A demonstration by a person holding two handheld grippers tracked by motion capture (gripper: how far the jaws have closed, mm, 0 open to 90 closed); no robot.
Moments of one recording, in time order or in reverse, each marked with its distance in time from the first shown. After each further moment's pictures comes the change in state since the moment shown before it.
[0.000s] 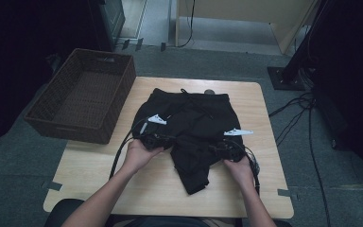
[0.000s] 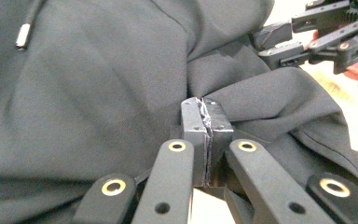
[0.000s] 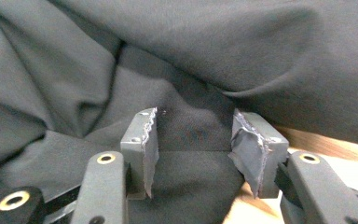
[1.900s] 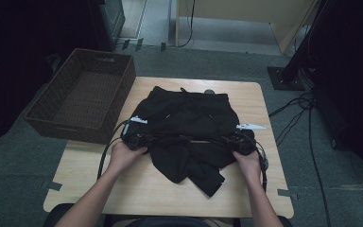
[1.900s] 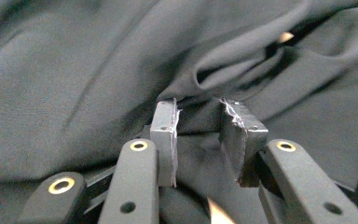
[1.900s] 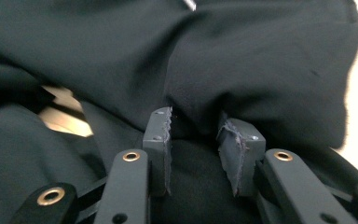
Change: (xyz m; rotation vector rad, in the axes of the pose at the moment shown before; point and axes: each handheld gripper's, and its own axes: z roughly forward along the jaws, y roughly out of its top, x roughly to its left) left arm 0.056 -0.034 -0.008 0.043 0.138 -0.154; right arm -0.035 0.011 -0.015 -0.065 -0.090 0.059
